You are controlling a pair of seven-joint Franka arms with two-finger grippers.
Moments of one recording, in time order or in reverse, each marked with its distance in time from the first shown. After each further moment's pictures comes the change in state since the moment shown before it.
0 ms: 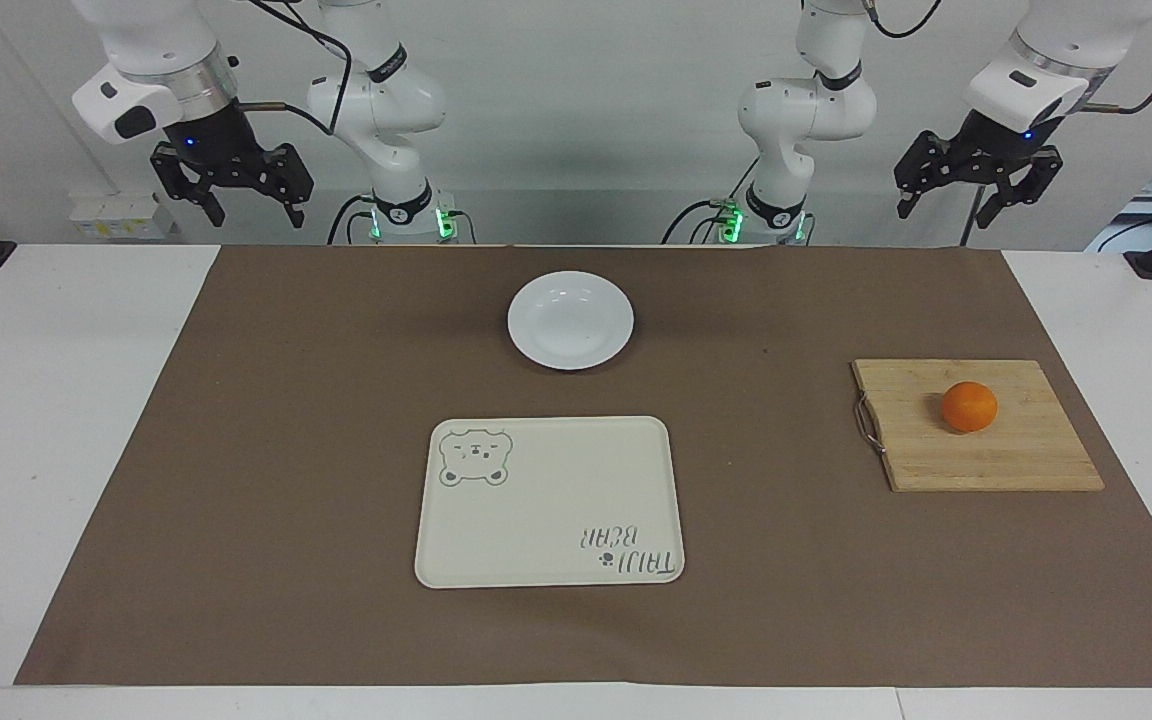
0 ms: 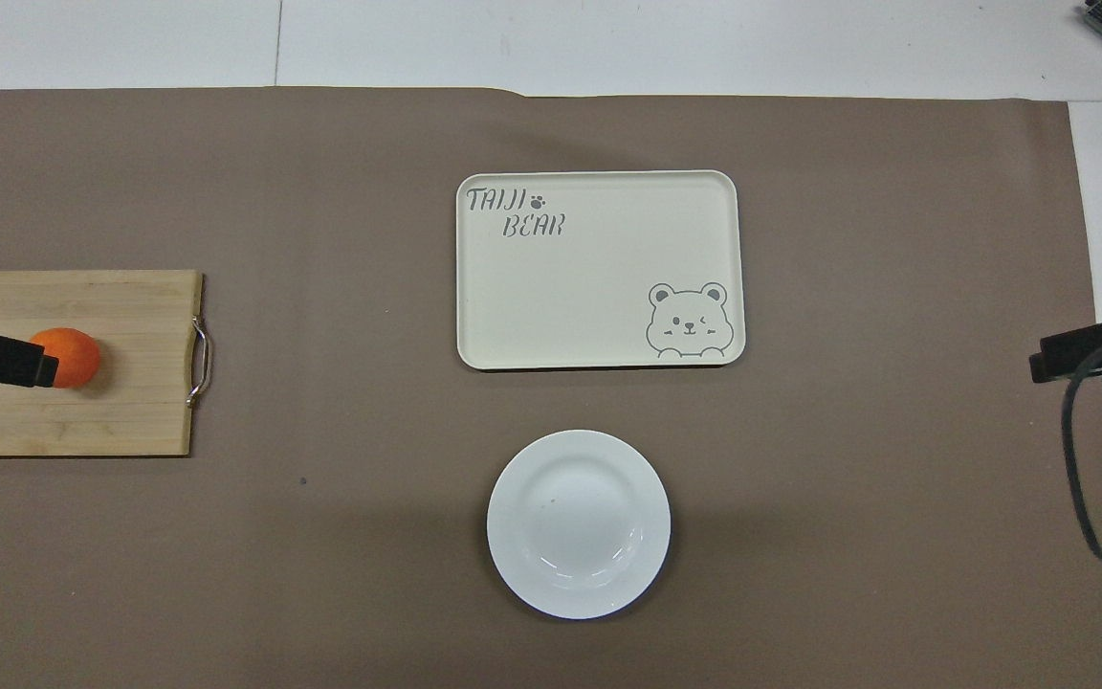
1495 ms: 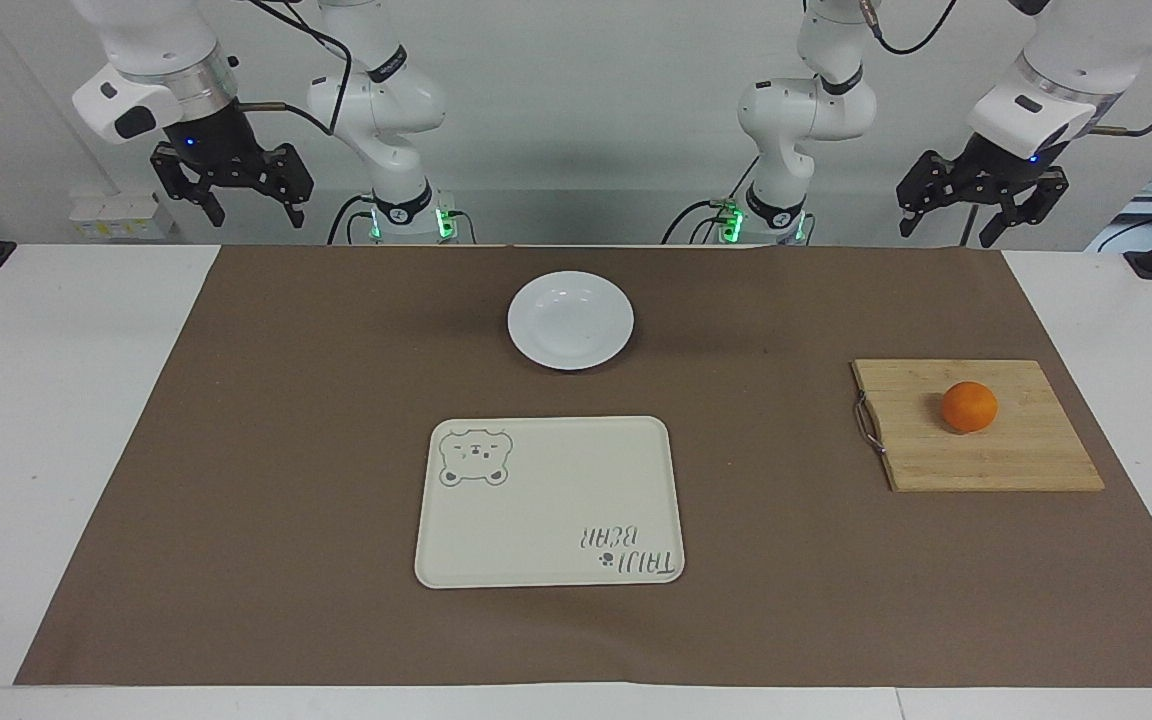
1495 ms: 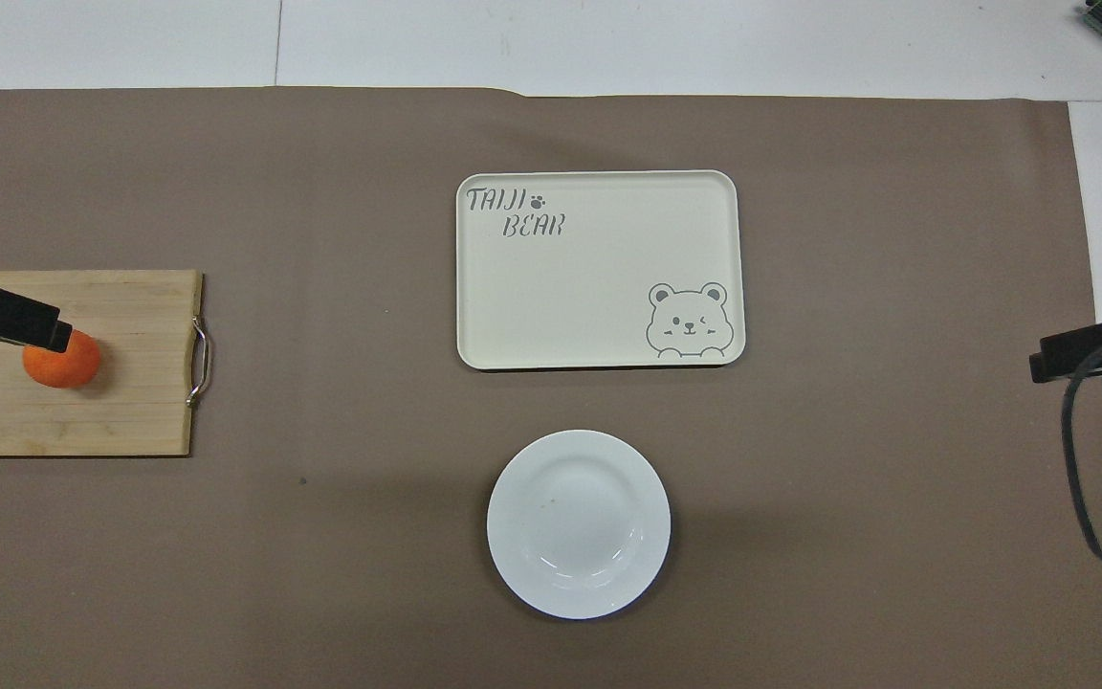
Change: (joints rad) left arm -0.001 0.092 -0.004 0.104 0.000 -0.024 0.001; right arm 0.000 0.000 0.000 0.000 0.000 0.000 0.000
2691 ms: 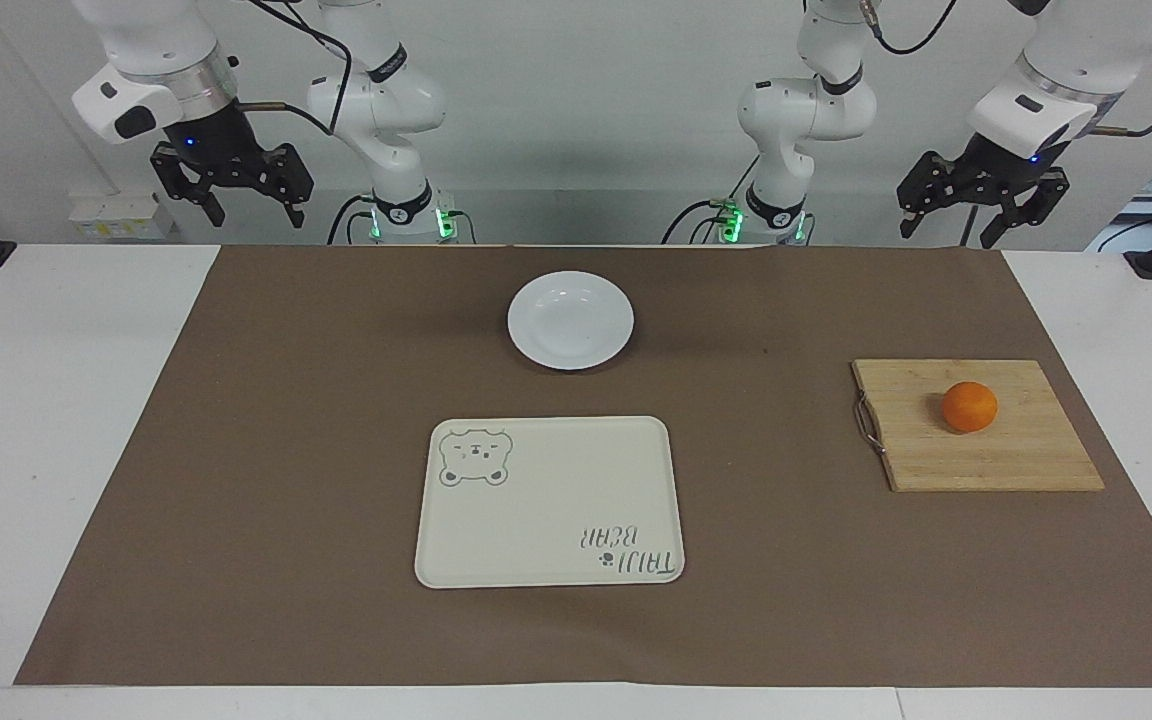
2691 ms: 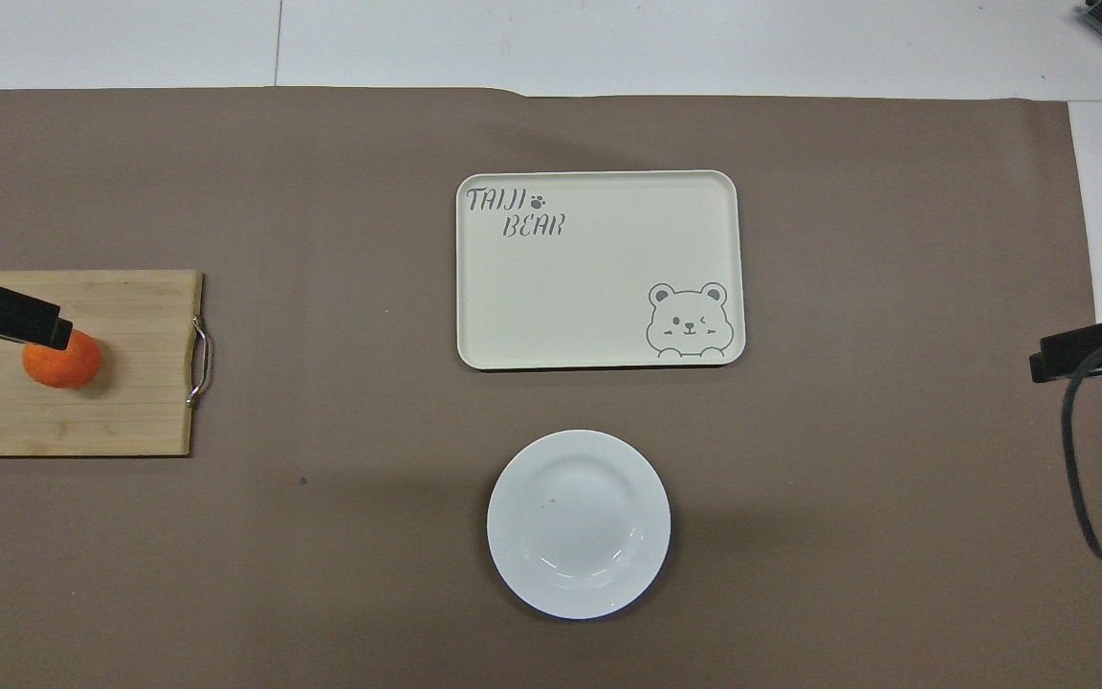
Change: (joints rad) left arm 0.000 -0.002 0.001 -0.005 -0.001 0.011 0.002; right arm 0.000 0.000 0.000 0.000 0.000 0.000 0.000
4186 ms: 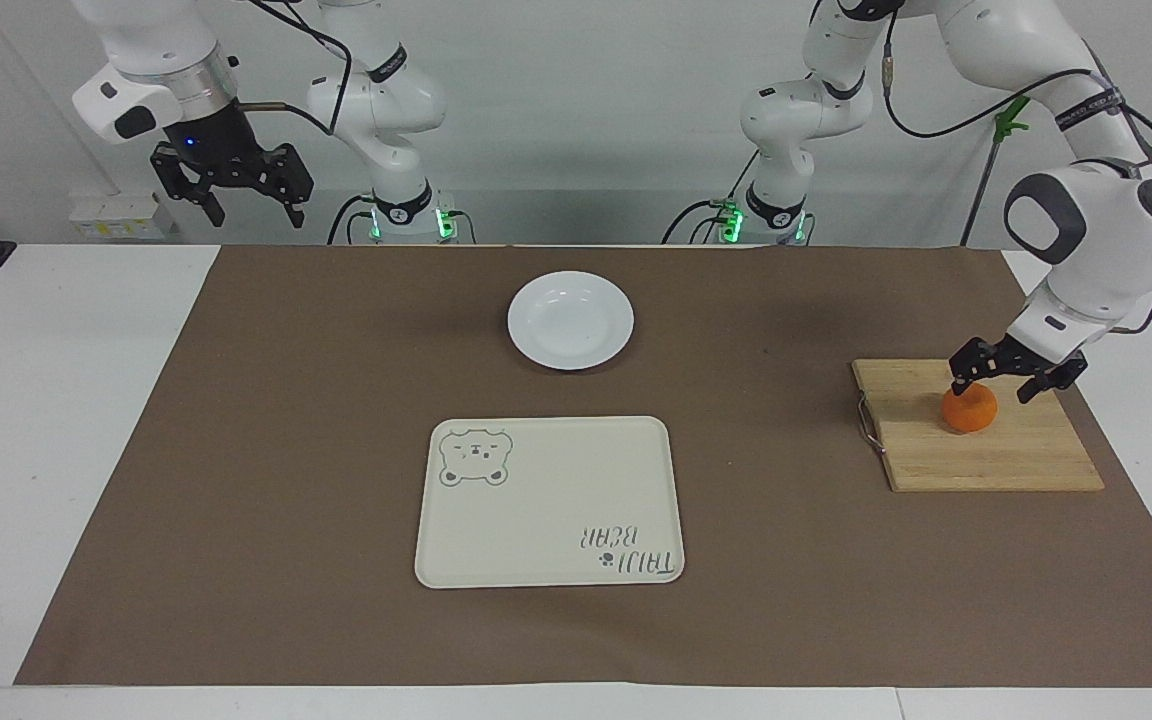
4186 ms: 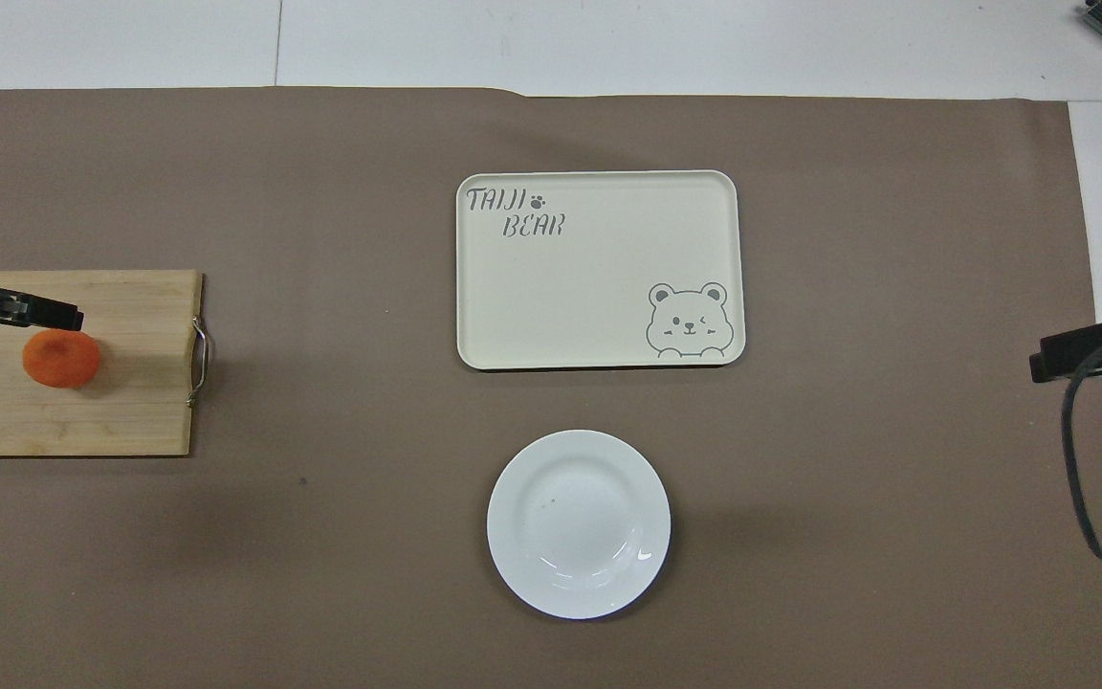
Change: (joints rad) left arm 0.274 0.181 0.014 -0.482 0.000 0.733 0.281; right arm 0.000 0.000 0.000 0.000 0.000 0.000 0.000
